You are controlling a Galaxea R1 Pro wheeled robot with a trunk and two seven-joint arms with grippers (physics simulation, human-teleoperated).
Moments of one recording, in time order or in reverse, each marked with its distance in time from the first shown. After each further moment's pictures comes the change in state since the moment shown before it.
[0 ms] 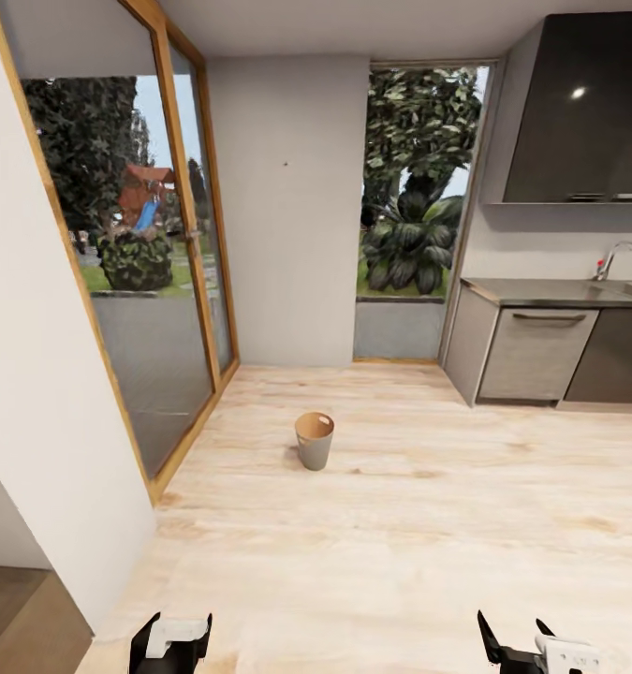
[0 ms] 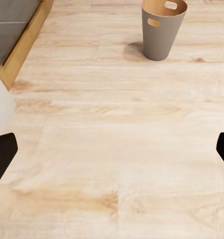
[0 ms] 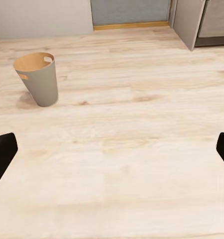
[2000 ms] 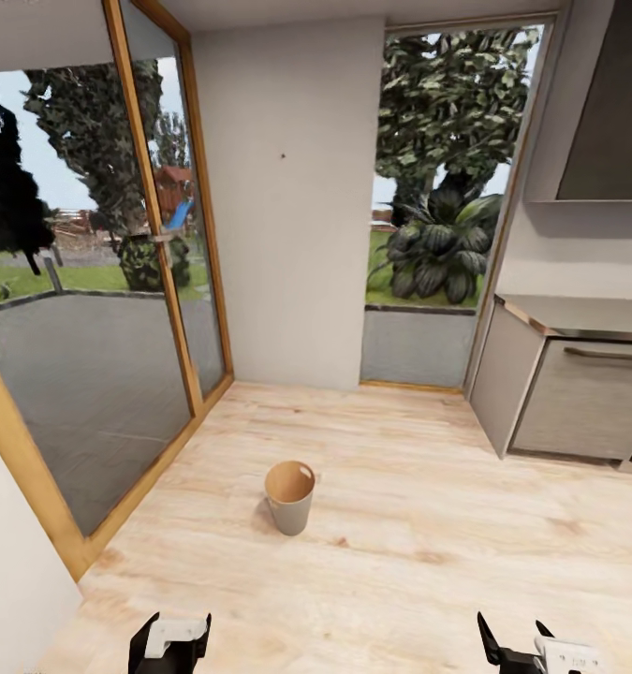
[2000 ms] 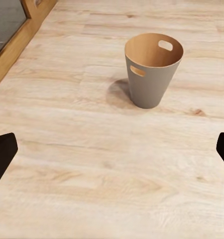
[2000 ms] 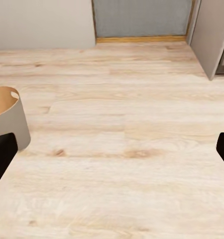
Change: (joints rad) left arm 0.000 0.000 0.005 0.001 0.000 0.000 0.001; right arm 0.000 0.001 0.003 0.006 0.000 0.000 -0.007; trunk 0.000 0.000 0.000
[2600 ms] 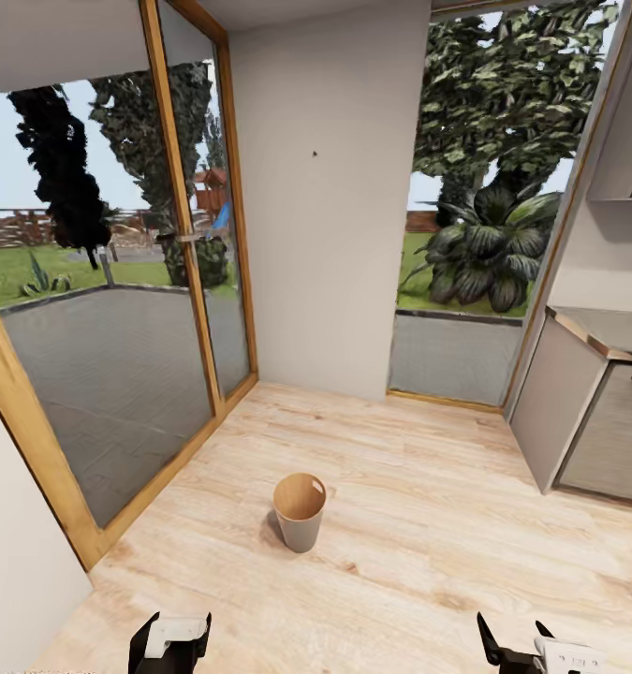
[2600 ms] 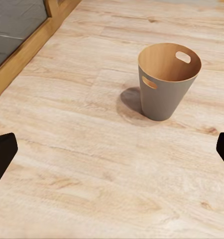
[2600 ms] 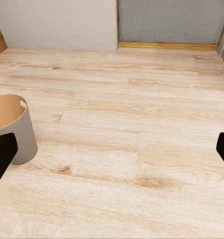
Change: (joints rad) left arm 0.000 0.000 0.000 -0.001 0.000 0.000 0.000; right arm 0.000 0.001 0.000 0.000 0.001 0.000 0.000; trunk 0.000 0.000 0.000
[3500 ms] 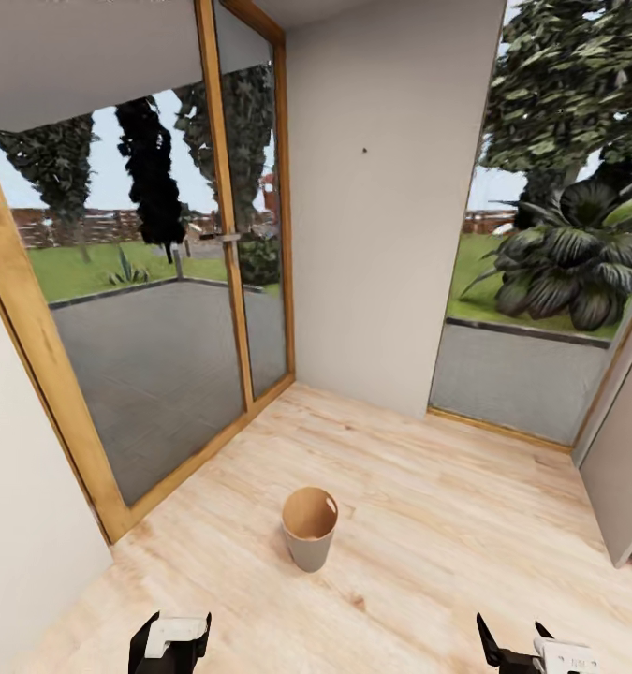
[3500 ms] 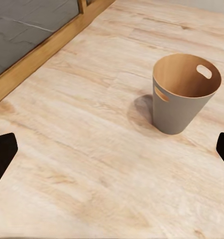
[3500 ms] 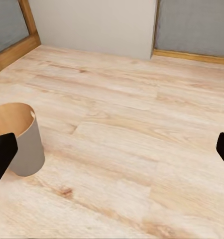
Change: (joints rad) left arm 0.000 0.000 0.000 0.000 0.000 0.000 0.000; right arm 0.000 0.000 0.002 0.003 0.002 0.000 0.000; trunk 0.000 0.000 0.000
